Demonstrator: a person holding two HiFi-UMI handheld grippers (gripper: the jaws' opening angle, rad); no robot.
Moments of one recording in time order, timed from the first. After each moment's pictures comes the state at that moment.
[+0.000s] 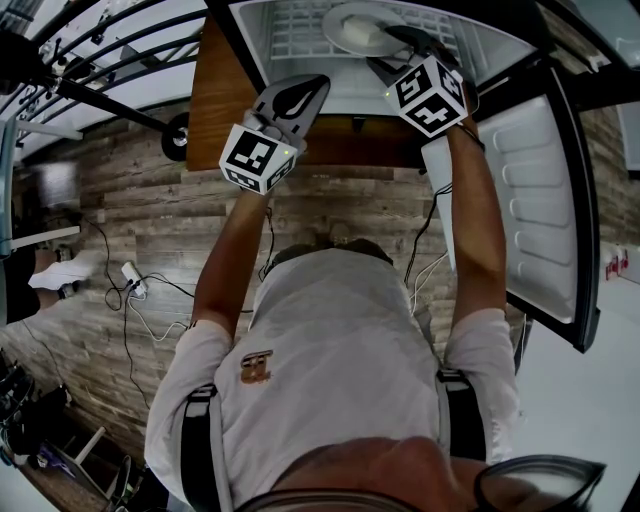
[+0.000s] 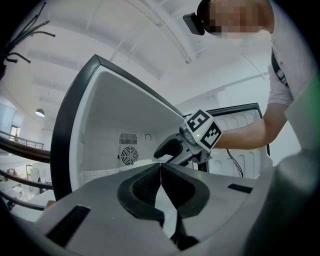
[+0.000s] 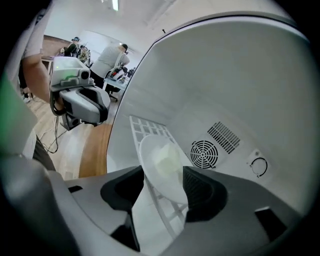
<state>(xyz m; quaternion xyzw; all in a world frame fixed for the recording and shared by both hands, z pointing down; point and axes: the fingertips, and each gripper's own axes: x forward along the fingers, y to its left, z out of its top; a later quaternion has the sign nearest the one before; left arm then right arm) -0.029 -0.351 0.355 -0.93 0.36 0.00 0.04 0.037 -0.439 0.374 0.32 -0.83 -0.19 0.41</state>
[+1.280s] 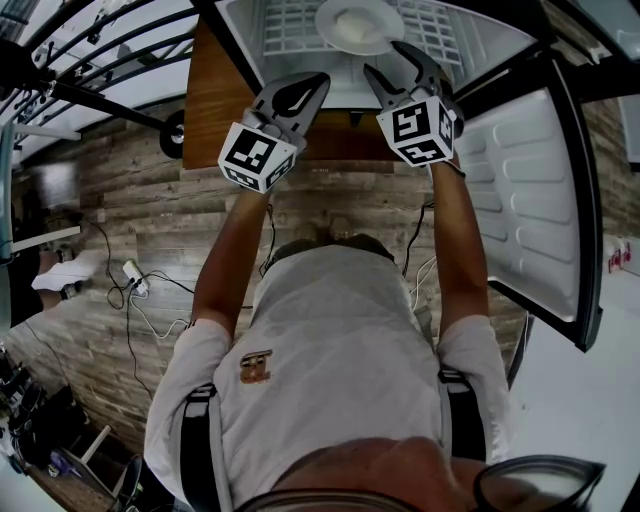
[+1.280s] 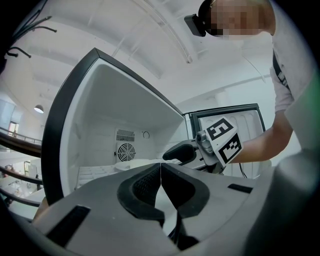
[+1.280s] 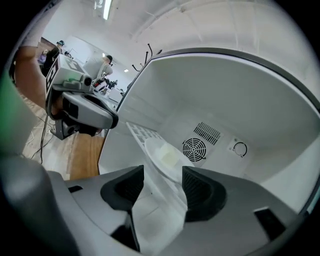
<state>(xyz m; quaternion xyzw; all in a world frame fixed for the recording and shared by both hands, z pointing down) -0.020 -0.350 0.364 -0.94 0.35 0.00 0.03 0.050 -0.411 0.384 0.43 -0.83 -0.18 0.30</state>
